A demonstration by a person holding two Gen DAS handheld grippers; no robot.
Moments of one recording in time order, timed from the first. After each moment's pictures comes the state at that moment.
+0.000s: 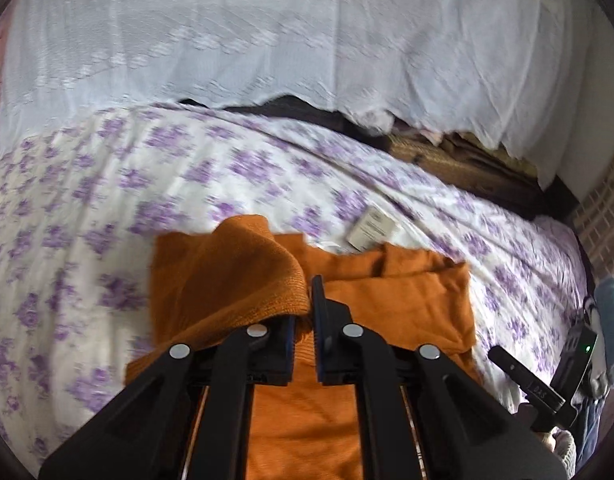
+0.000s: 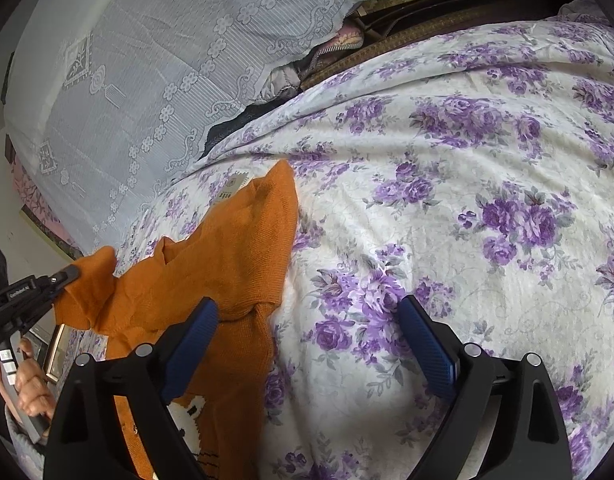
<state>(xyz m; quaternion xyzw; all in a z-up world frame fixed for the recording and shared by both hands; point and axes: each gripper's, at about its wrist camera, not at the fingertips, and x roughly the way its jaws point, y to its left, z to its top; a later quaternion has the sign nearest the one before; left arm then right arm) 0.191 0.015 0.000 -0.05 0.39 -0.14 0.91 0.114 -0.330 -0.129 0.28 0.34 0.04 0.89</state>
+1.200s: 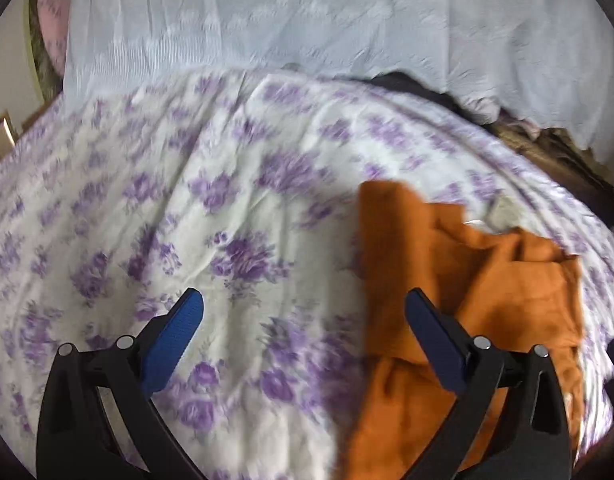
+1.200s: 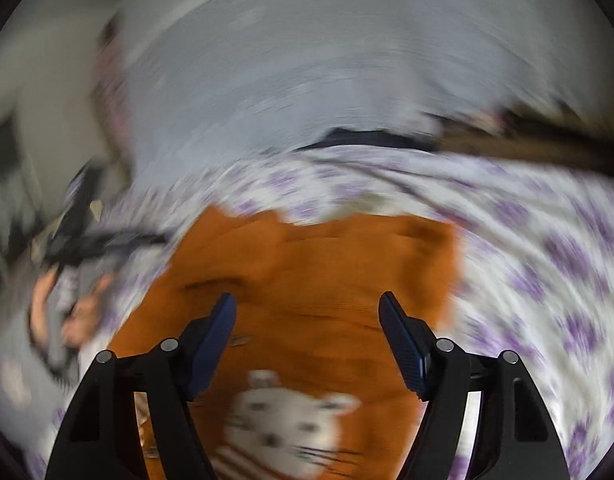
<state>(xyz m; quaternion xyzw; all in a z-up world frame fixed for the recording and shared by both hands) 0.216 0.118 -0.061 -0.04 0.42 0.00 0.91 0.098 -0.191 -0.065 0.02 0.30 0.17 0.94</state>
